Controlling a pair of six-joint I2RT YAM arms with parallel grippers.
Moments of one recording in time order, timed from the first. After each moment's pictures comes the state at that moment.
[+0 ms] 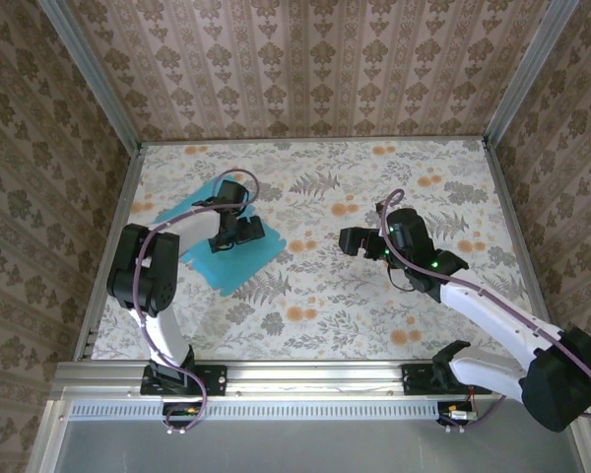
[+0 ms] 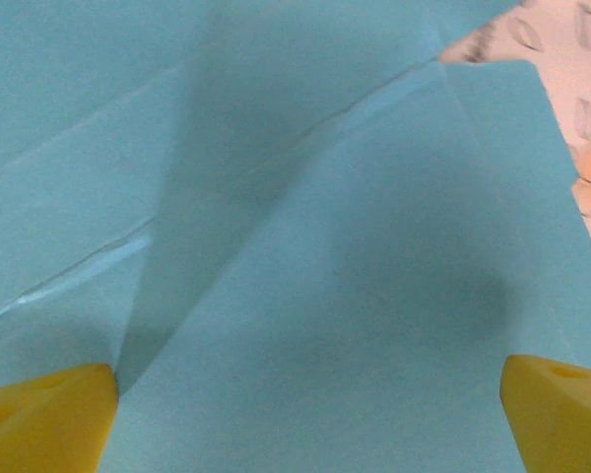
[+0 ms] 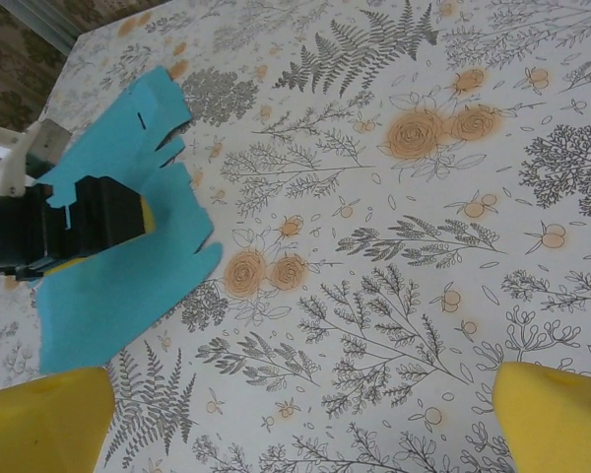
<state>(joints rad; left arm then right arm) -0.38 1.81 1.11 -0.49 -0.03 -0.58 0.49 1.08 0.72 -0.22 -0.03 0.53</state>
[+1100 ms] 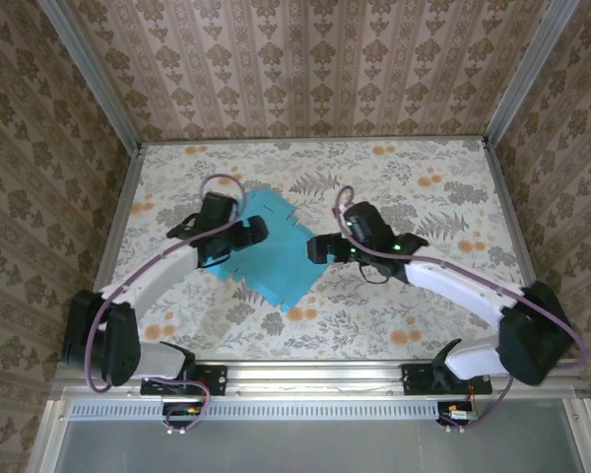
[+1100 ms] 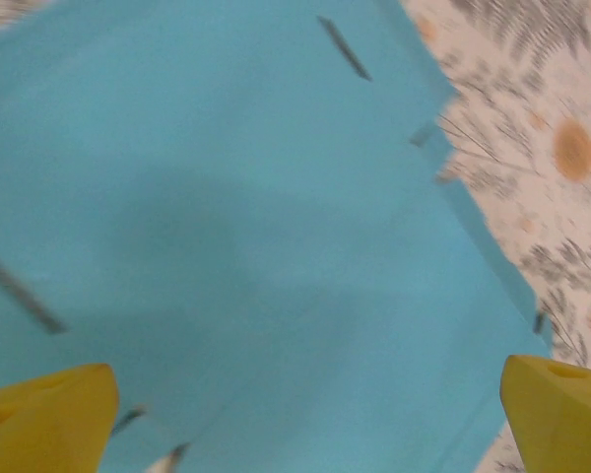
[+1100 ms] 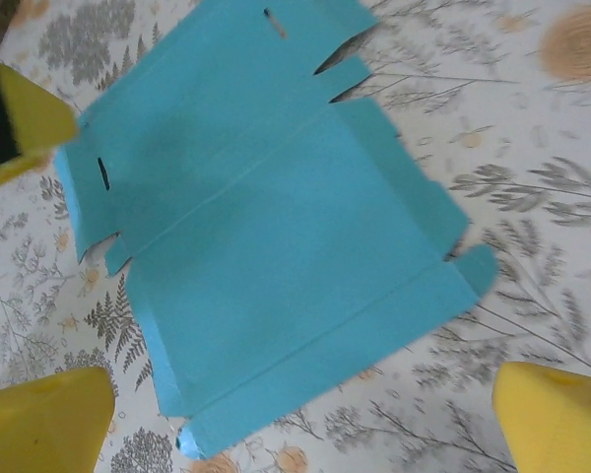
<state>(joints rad) -0.40 1.32 0.86 -0.45 0.07 -0.67 0.67 1.41 0.95 -0.31 -0.06 0.50</state>
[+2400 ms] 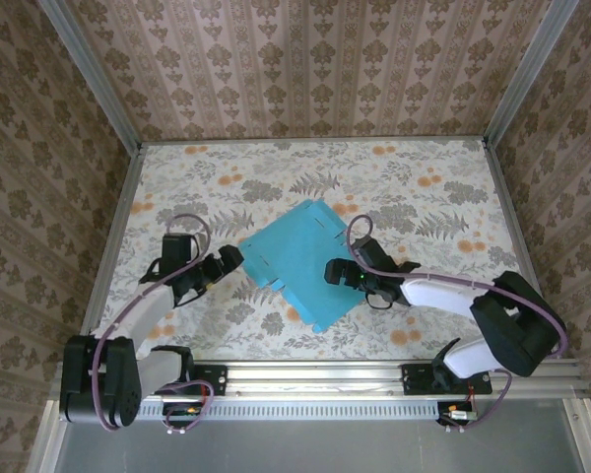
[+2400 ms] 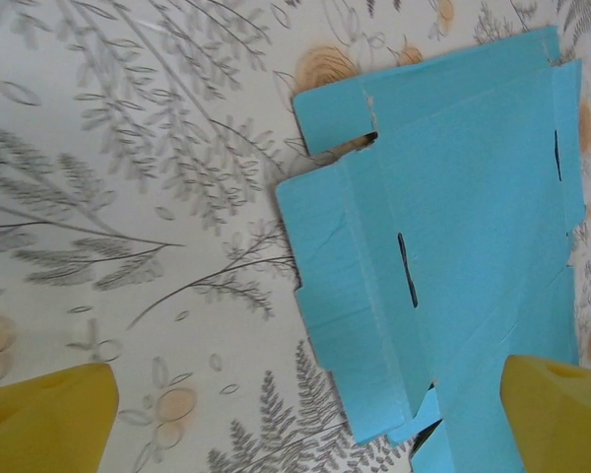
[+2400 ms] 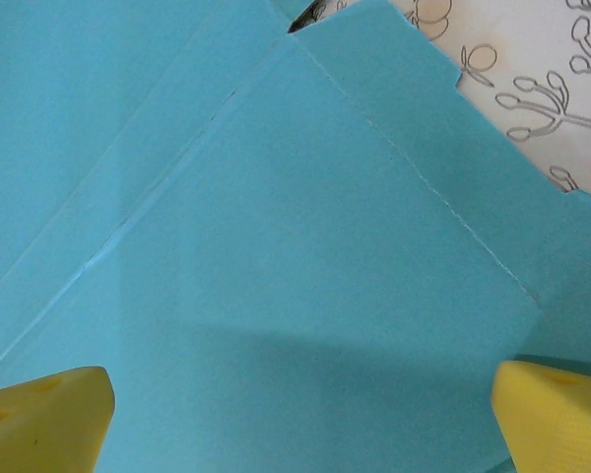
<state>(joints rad) -0.15 1.13 0.45 -0.21 0.42 -0.66 0.64 1.40 0.59 -0.11 0.04 0.79</state>
